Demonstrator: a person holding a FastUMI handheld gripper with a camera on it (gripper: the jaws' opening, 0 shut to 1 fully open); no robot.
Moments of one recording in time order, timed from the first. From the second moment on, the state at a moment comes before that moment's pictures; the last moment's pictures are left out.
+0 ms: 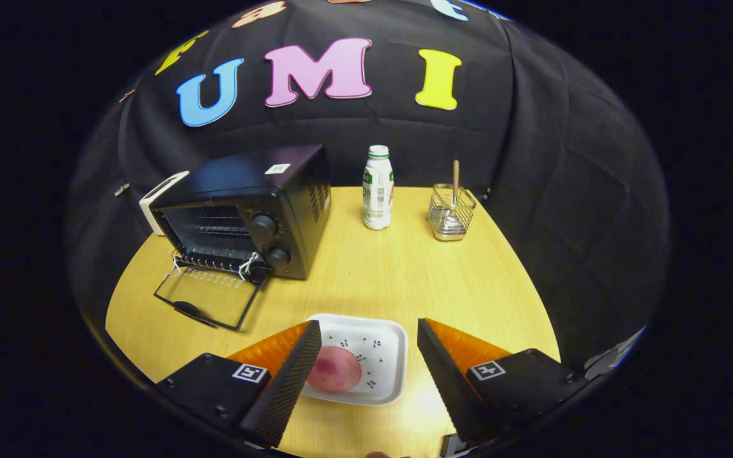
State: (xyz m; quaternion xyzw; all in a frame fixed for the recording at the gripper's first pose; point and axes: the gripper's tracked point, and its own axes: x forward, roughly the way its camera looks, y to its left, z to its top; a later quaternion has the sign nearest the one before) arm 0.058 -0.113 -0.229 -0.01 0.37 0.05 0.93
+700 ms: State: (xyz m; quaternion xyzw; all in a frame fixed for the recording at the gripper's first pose) arm 0.032 -0.160 -0.348 0.01 0.56 0.05 0.83
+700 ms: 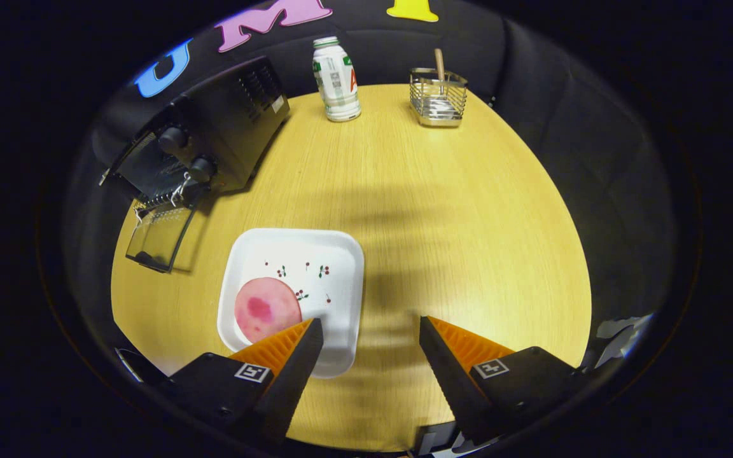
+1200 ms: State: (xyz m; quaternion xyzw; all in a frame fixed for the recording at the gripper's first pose) arm 0.024 -0.147 -0.368 0.02 0.64 0.05 0.77
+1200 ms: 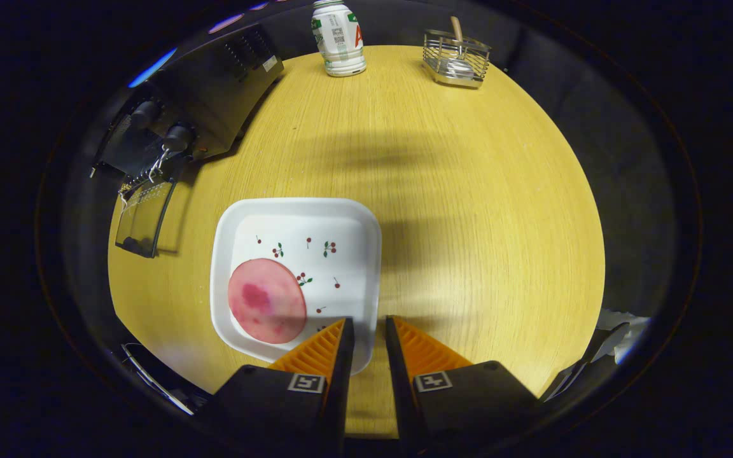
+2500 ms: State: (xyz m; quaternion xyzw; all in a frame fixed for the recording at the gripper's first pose) arm -0.013 -0.104 -0.335 0.35 0.61 0.10 0.71
